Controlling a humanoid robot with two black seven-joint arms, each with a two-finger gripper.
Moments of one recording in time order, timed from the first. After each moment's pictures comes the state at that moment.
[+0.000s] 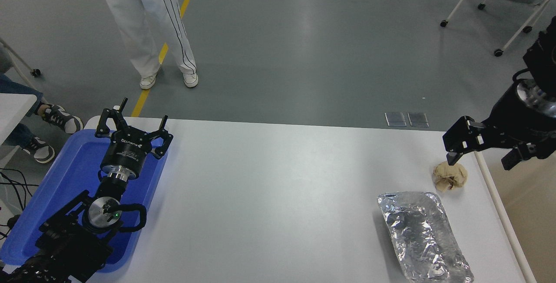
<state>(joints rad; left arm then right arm) -0.52 0.21 -0.97 -0.54 -0.09 -0.62 -0.36 2.22 -0.40 -1.50 1.46 -0.23 0.79 0.06</state>
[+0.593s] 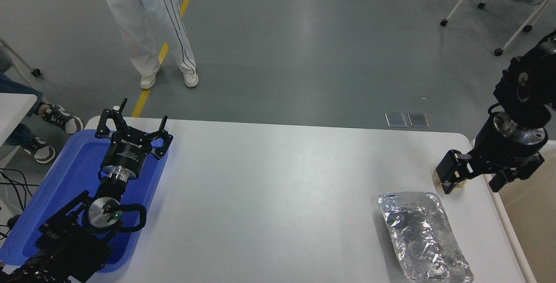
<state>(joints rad) -0.52 0.21 -0.97 -0.54 -0.09 -0.62 -0.36 1.95 -0.42 -1.31 1.33 -0.42 0.79 0.06</state>
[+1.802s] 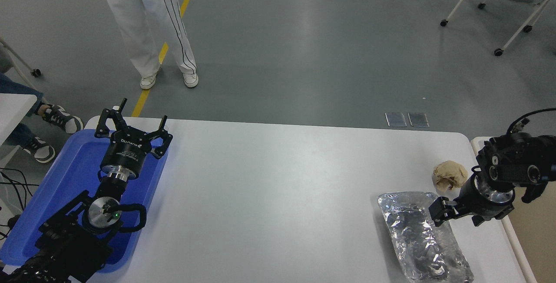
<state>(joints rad) -0.52 0.21 -0.98 -0.54 -0.09 -0.62 -0.36 1.35 -0.43 -1.14 0.98 -0.53 0.47 0.06</state>
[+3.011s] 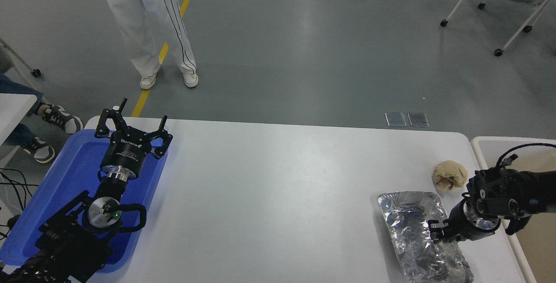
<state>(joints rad) -0.52 0.21 -0.98 -0.54 -0.09 -0.62 -0.36 1.20 -0.40 -1.09 0.93 -0.51 0.37 0.06</state>
